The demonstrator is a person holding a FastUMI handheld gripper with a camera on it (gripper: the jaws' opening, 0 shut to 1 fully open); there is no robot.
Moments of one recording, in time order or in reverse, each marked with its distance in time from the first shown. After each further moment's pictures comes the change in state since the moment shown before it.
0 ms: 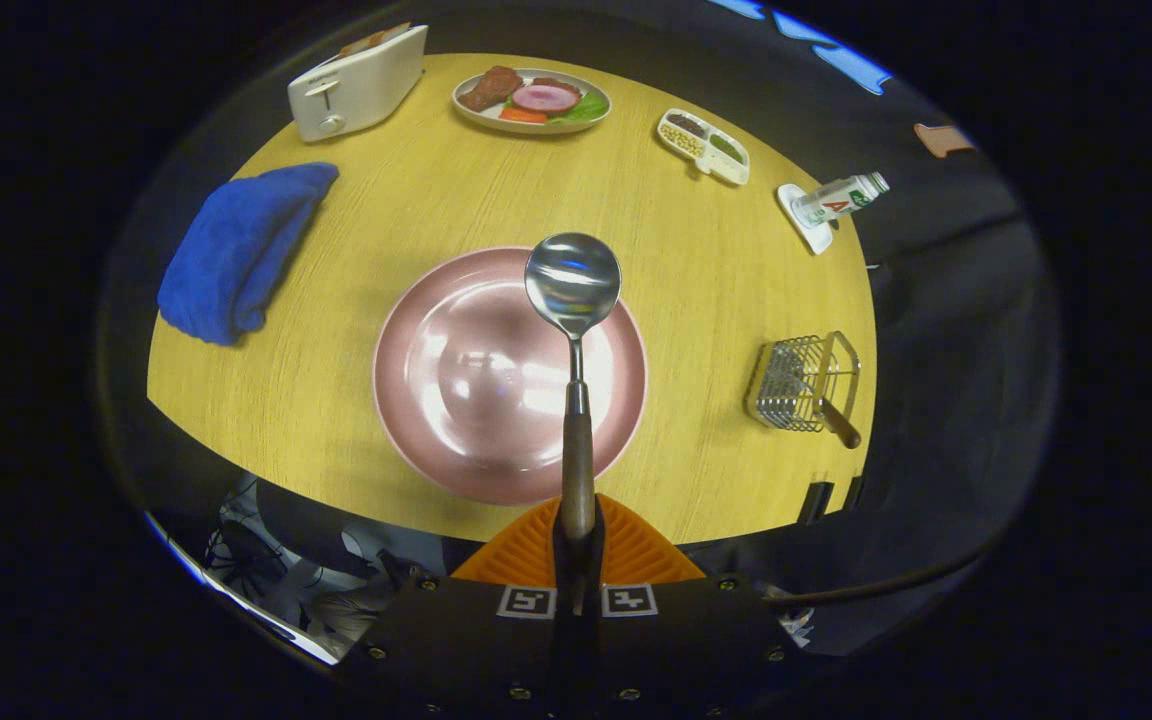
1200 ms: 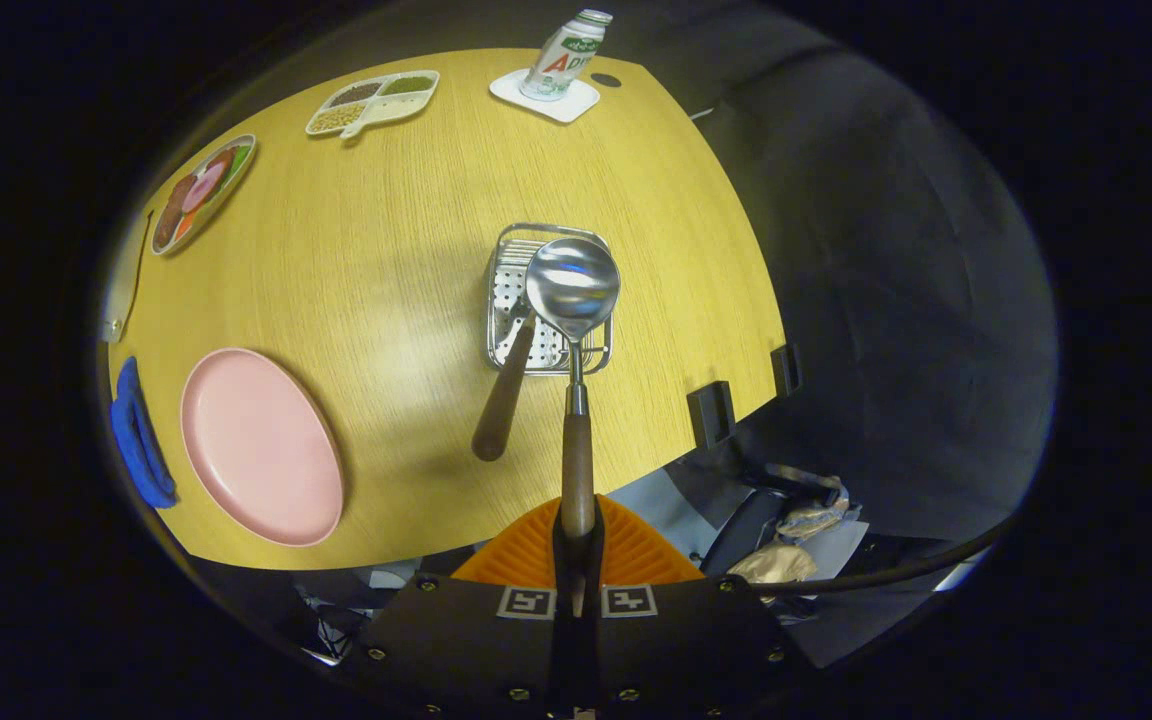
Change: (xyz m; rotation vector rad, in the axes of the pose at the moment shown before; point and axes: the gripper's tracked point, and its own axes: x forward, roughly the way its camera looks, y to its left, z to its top) arm 0.048 -0.192 -0.046 0.440 0.301 -0.046
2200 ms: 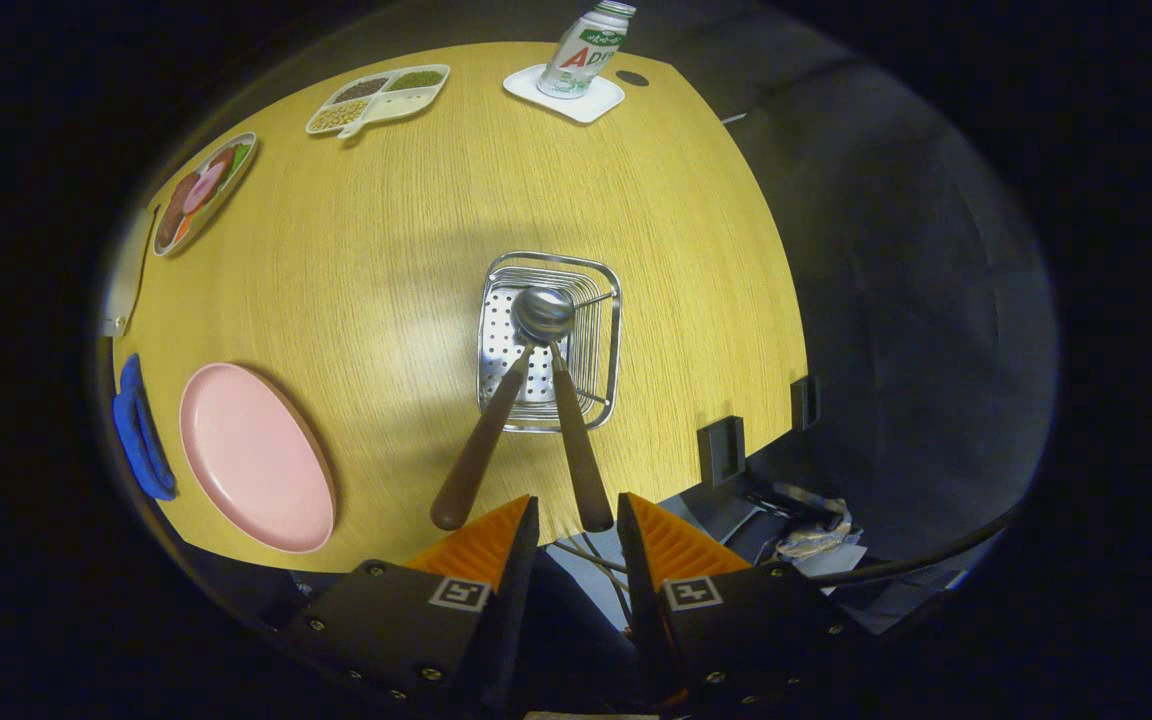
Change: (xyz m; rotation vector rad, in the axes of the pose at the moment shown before) arm 0.001 -0.010 0.032 -0.052 -0.045 0.023
